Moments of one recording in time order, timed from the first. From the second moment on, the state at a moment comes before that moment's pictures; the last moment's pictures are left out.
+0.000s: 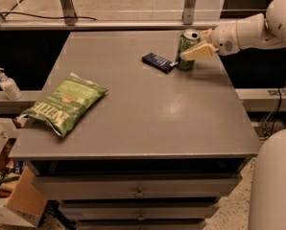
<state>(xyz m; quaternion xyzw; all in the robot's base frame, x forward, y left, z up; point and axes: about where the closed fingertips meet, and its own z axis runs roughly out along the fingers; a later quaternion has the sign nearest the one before) 0.738 -0.168 0.874 -0.51 0.69 0.26 0.45</state>
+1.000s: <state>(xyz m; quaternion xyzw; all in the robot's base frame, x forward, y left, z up) 0.728 -0.158 0.877 -0.53 0.67 0.26 0.44</state>
